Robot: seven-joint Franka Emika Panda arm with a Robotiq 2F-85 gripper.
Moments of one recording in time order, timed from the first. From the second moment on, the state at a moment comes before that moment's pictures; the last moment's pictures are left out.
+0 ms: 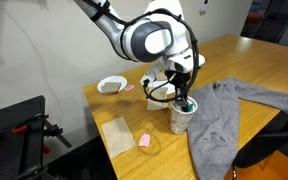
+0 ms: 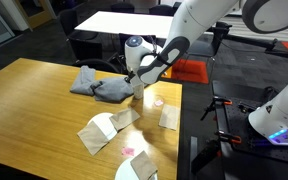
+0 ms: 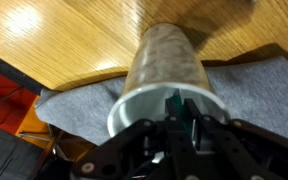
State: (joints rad) arm 0.09 0.82 -0.29 -1.76 -0.13 2.72 0.86
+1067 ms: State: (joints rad) arm 0.20 0.62 -0.39 -1.95 -0.18 2.74 0.86
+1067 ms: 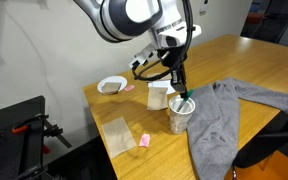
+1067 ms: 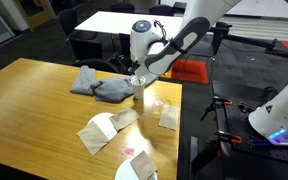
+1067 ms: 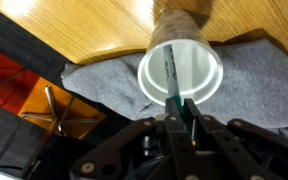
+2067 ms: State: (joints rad) arm 0.19 0.17 -0.35 -2.17 -0.40 2.71 0.87
